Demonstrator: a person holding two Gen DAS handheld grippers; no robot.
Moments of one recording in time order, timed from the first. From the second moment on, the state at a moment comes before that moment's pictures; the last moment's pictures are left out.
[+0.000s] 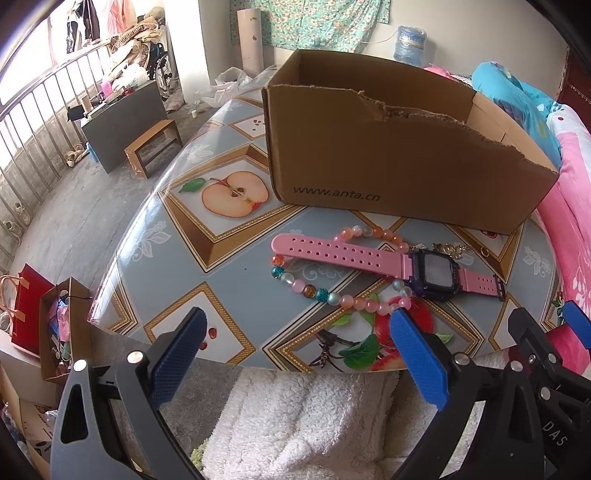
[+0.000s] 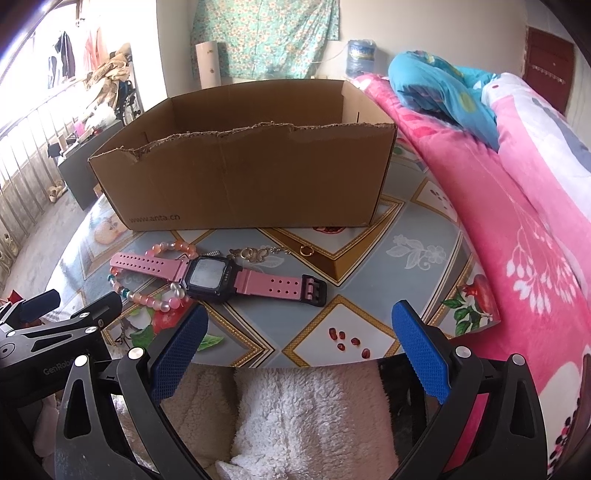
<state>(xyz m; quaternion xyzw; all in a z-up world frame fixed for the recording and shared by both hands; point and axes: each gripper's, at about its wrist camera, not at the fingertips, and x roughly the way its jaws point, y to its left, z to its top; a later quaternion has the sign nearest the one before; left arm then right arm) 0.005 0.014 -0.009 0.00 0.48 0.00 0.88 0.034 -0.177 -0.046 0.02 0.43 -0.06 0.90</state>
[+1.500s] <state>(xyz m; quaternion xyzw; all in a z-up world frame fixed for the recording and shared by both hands) 0.023 0.008 -0.002 0.04 0.39 -0.11 0.91 0.023 -0.170 -0.053 0.00 0.35 0.02 0.94</state>
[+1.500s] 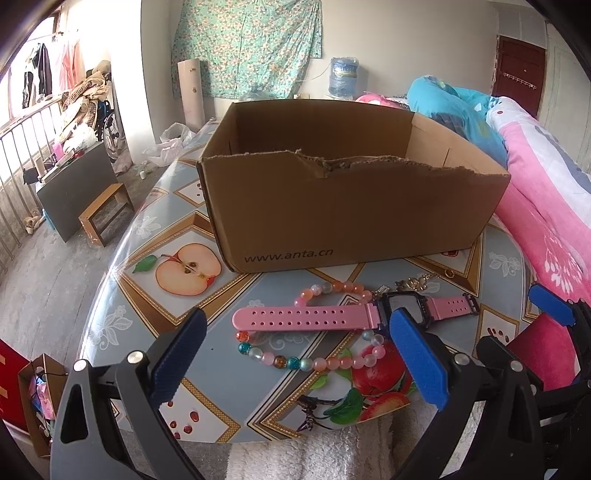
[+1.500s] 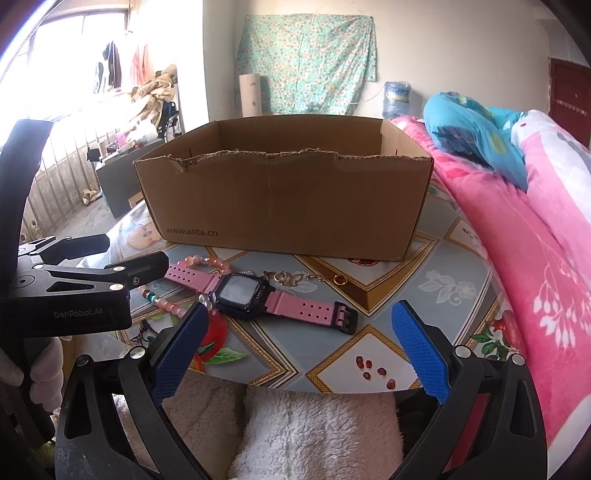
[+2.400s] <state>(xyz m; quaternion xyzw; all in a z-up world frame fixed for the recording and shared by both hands) 0.020 0.002 -0.009 0.07 0.39 -0.13 0.91 0.029 -0.166 -0.047 -0.04 0.31 0.11 0.94</state>
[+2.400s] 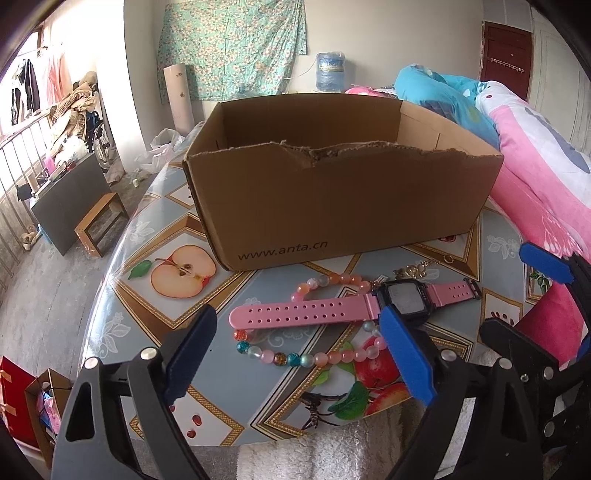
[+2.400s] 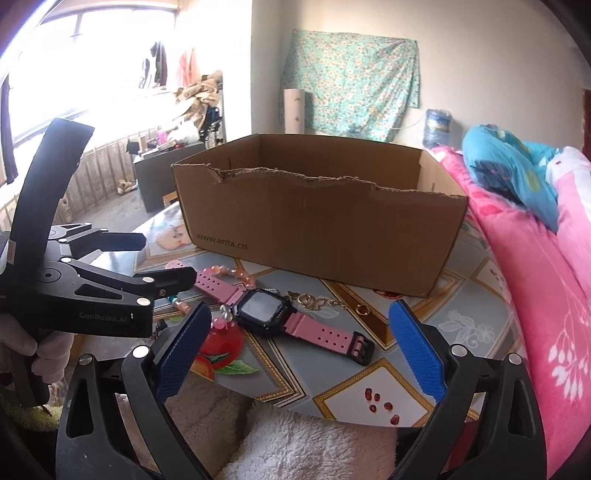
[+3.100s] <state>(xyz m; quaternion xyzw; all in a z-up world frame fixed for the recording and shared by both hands) 0.031 -0.001 -0.042 0.12 0.42 -0.18 0.88 0.088 -0.141 -0.078 -0.17 0.41 0.27 0.85</state>
